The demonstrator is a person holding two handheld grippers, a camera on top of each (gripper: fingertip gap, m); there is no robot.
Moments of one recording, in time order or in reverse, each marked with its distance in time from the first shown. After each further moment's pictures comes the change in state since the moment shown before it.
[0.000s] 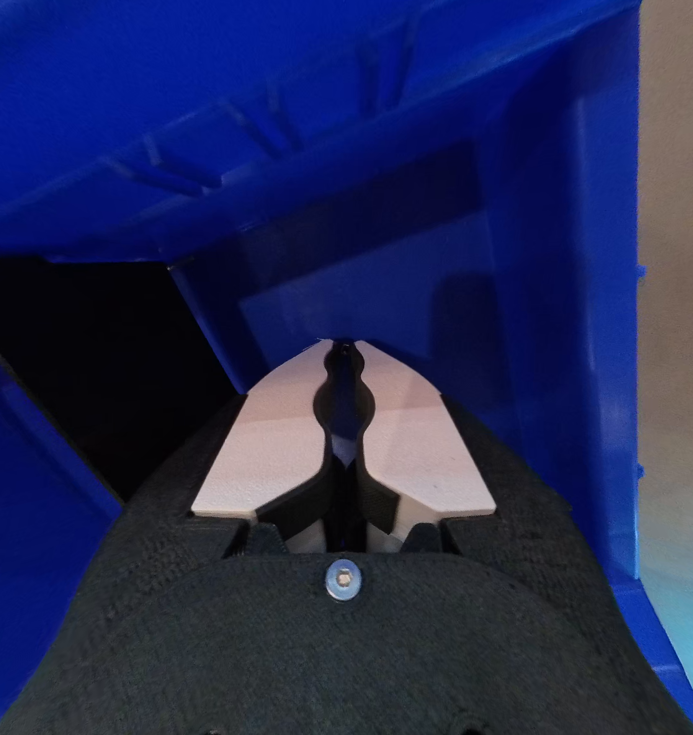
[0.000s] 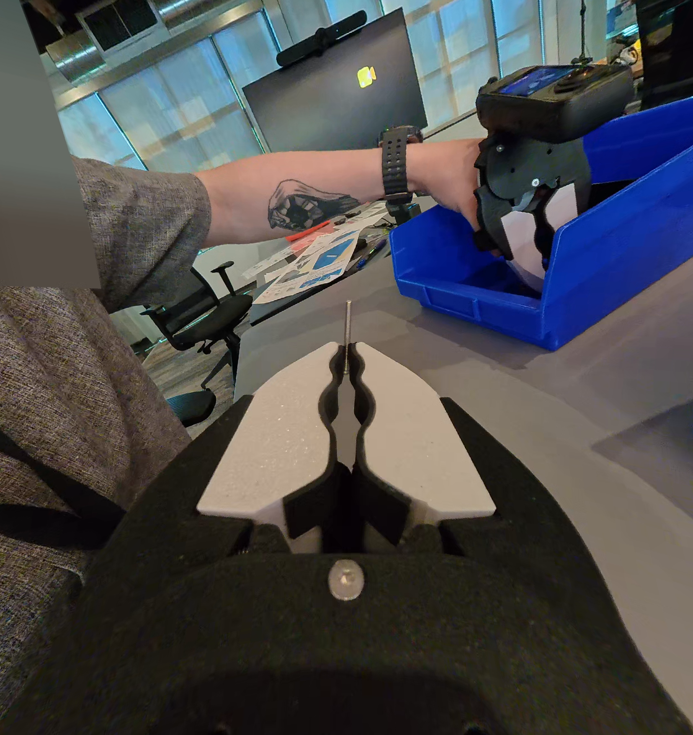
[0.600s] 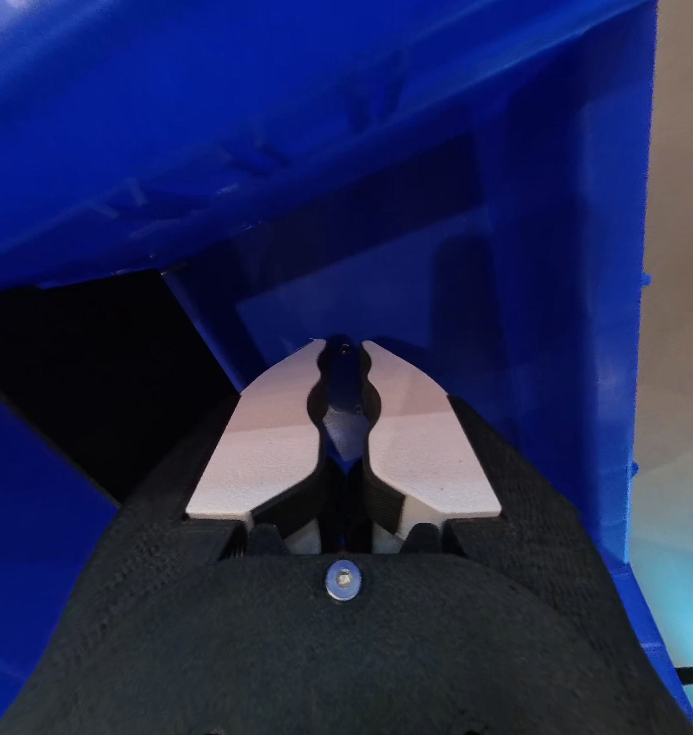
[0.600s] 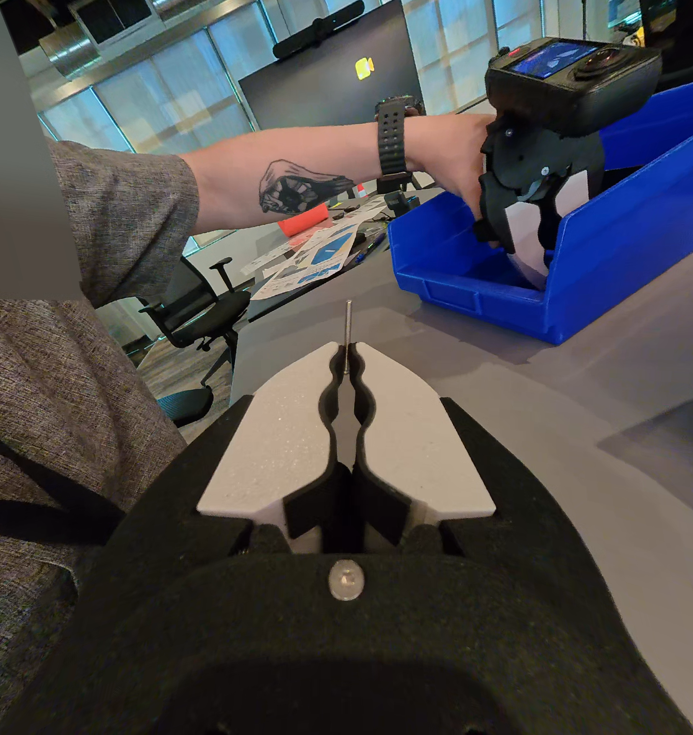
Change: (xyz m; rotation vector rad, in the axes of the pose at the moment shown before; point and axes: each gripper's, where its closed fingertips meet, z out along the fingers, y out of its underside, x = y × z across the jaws) left arm 0.001 0.000 0.000 -0.086 0.006 0.023; right arm 0.002 0.006 0.005 -0.012 0.004 0.007
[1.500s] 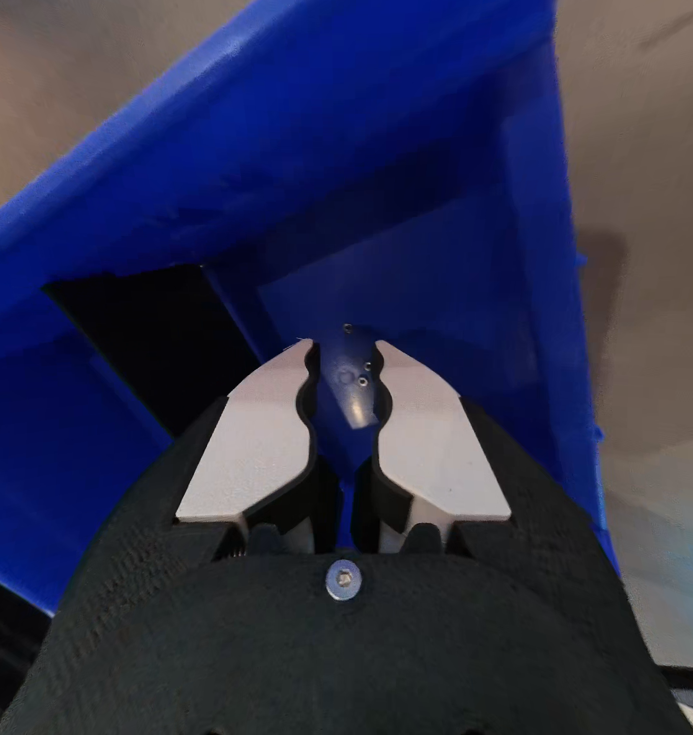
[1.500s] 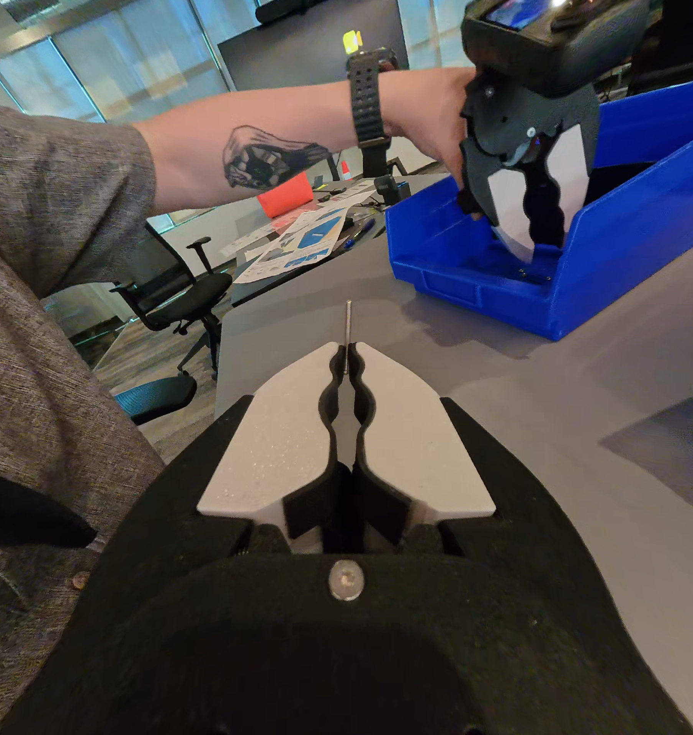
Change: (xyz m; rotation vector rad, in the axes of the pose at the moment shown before) left arm 0.000 -0.002 -0.027 -0.028 -0.122 0.058; right arm -0.006 0.007 0.005 -0.042 0.043 -0.050
